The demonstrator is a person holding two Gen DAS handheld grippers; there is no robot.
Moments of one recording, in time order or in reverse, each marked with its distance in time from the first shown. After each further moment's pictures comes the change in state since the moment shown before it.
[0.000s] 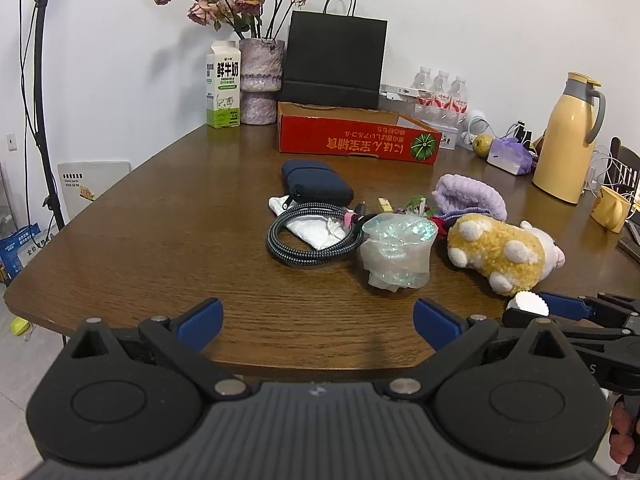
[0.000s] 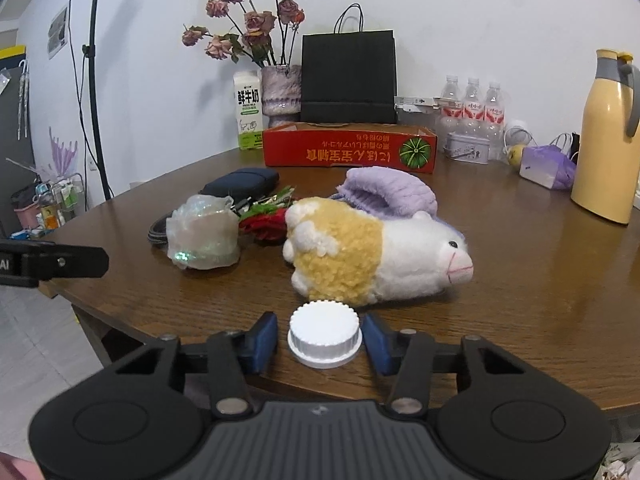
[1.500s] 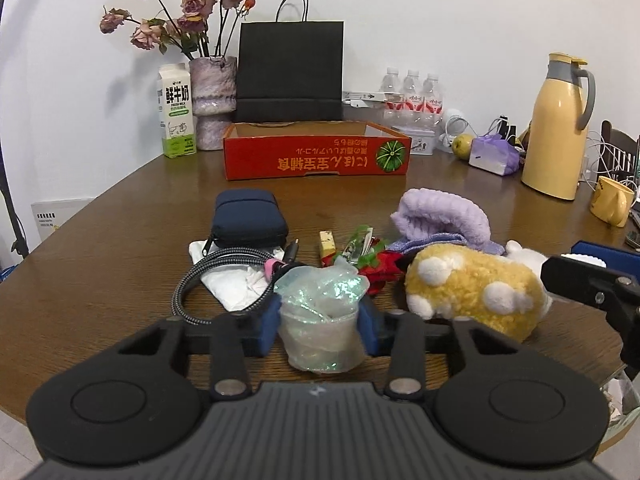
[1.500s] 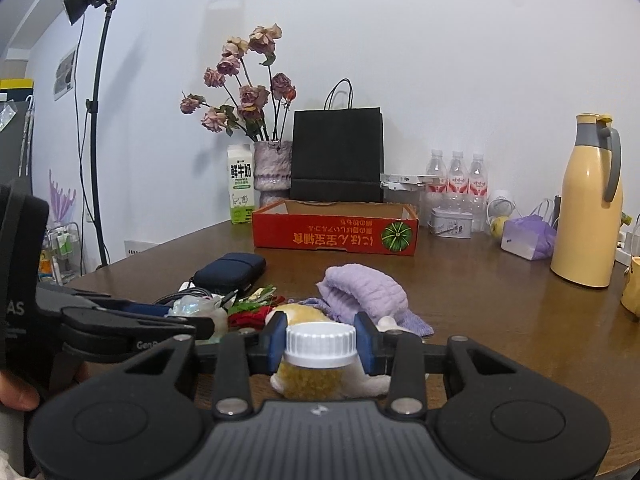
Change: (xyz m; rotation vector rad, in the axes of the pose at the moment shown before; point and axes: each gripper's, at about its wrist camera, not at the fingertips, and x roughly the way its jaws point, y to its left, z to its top) left arm 0.065 -0.065 0.022 0.090 -0.057 -0.016; right arm -0.033 -0.014 0.034 -0.008 -0.203 -0.025
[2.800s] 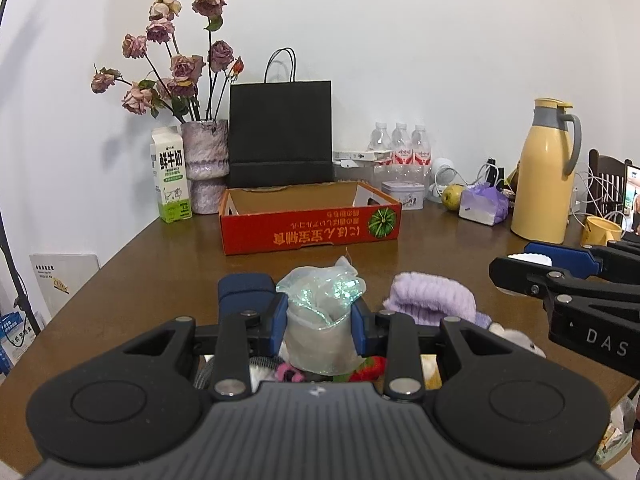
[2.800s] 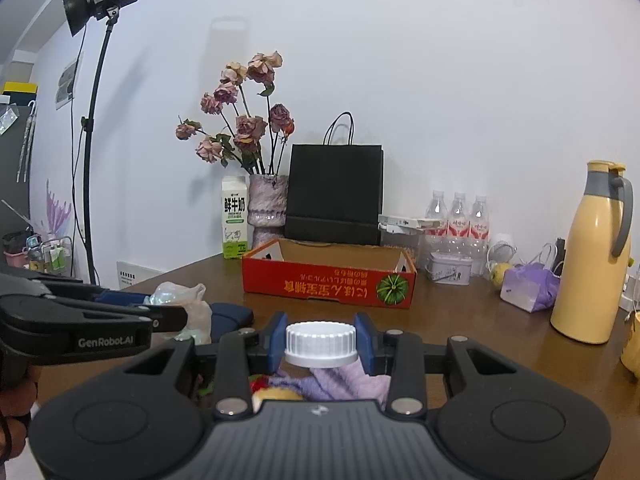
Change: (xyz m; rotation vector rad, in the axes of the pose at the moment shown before) left arm -0.023 0.002 0.057 0.043 -0.126 -0.017; right arm 0.027 -0.006 0.053 -0.044 -0.083 -0.015
